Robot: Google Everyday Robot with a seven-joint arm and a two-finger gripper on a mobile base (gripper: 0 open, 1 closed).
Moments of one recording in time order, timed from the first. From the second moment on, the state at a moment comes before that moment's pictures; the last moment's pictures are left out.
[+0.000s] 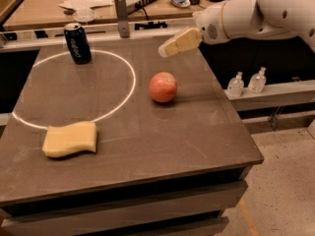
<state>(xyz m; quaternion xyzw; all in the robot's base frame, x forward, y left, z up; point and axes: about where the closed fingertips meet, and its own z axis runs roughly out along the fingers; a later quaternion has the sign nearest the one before) 0.683 -0.056 0.967 -0.43 0.73 0.21 0.49</state>
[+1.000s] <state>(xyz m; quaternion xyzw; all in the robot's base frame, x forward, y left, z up) 0.761 0.081 0.940 -0.47 0.73 0.21 0.46</state>
